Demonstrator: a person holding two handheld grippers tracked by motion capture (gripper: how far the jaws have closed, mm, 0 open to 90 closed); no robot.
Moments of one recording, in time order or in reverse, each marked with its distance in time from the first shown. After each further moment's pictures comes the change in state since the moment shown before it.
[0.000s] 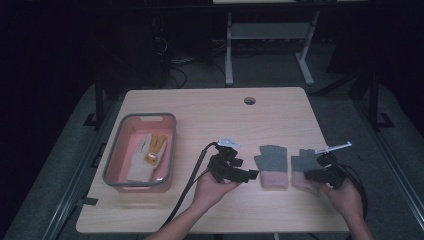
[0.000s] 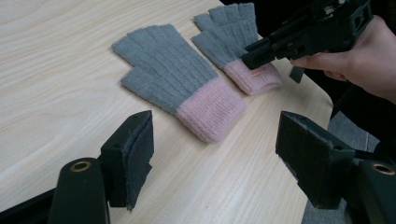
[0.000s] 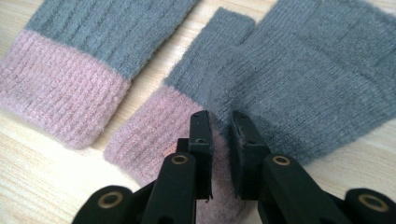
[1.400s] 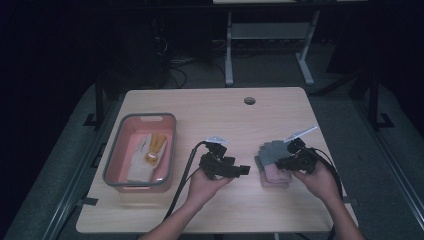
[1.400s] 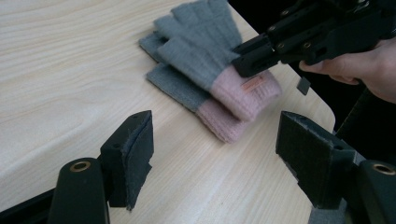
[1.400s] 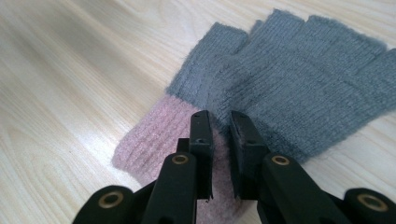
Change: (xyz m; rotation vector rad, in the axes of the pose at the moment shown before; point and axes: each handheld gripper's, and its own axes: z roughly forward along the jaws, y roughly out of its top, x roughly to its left) left arm 0.024 -0.007 -0.008 -0.033 -0.021 -0.087; right arm 0.066 0.061 0.005 -0.003 0.154 -0.241
